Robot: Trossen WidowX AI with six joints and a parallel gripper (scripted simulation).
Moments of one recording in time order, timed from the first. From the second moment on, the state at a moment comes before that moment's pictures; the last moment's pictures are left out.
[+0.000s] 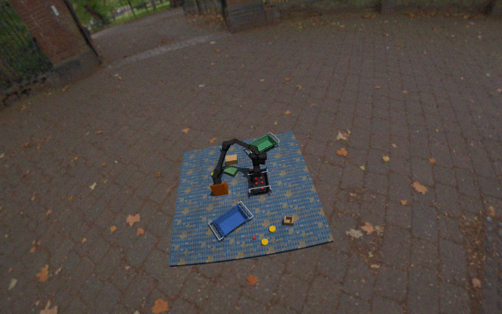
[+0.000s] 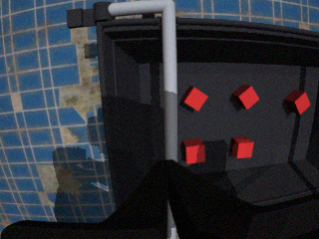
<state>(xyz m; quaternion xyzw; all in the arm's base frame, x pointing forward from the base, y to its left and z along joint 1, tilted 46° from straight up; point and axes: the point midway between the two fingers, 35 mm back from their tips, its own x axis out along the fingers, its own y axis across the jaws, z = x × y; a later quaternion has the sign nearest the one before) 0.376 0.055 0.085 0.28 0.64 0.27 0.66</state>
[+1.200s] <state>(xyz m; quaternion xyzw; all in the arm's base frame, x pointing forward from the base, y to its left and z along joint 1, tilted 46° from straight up) 0.374 0.050 0.090 0.28 0.65 0.27 0.65</state>
